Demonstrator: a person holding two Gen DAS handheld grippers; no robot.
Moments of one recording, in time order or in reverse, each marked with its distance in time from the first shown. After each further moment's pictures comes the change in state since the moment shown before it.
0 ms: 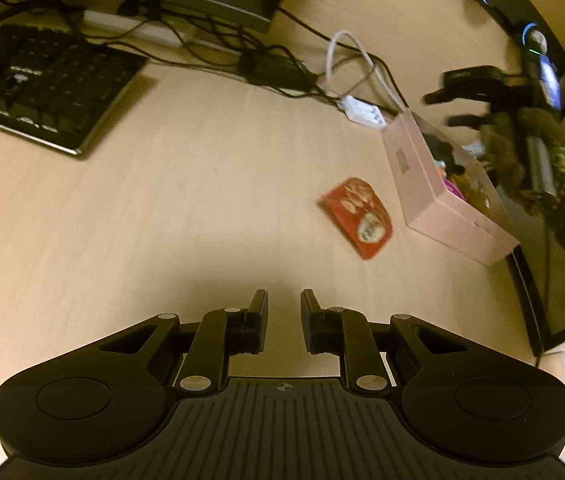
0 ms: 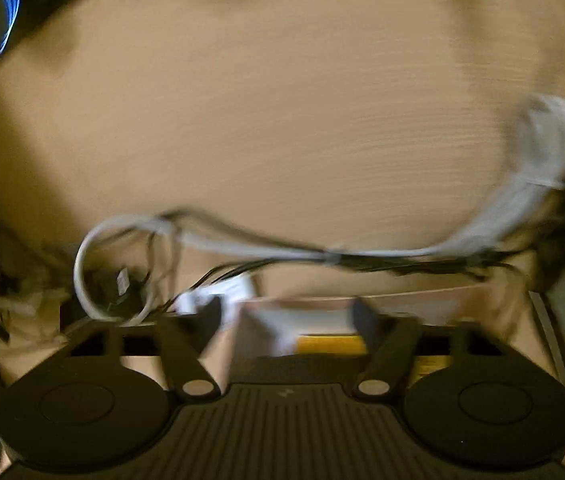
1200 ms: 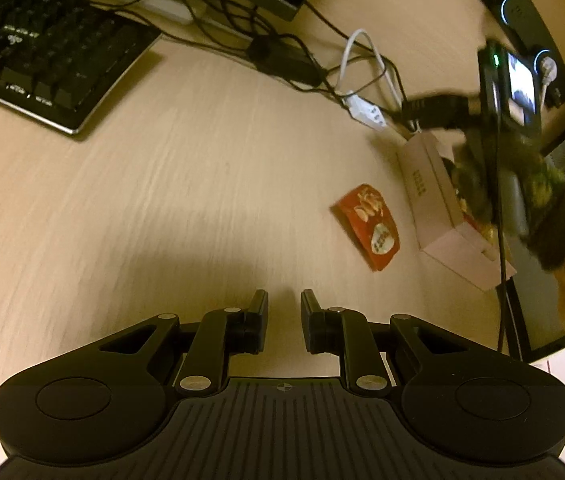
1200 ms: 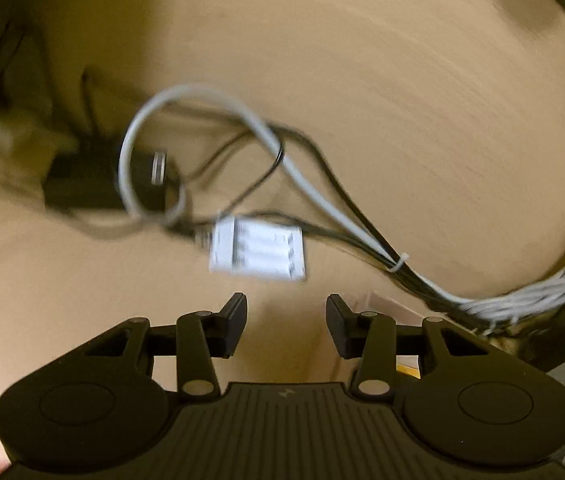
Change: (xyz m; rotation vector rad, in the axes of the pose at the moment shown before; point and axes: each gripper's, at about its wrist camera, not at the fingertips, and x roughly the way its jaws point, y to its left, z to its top) left arm 0.020 0.031 0.011 -0.078 0.049 -0.099; right arm 0.023 0.100 -0.036 -0.381 -0.013 -0.208
